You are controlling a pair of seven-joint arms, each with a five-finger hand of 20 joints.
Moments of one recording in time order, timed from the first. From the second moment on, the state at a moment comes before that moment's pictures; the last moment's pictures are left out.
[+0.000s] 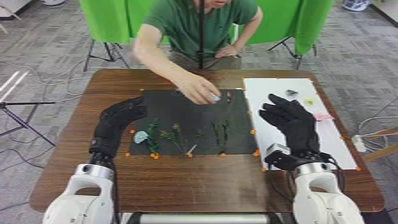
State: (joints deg) left arm 116.2 -75.5 -91.1 -121.6 74.2 2.7 2.8; right arm -114.4 -81.6 91.6 -118.5 -69.8 3.0 -1.0
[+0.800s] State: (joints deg) left arm 115.9 -75.5 -91.1 -120.3 73.9 3.2 2.7; right arm -113.4 -81.3 91.2 -118.5 -69.9 3.8 -0.9
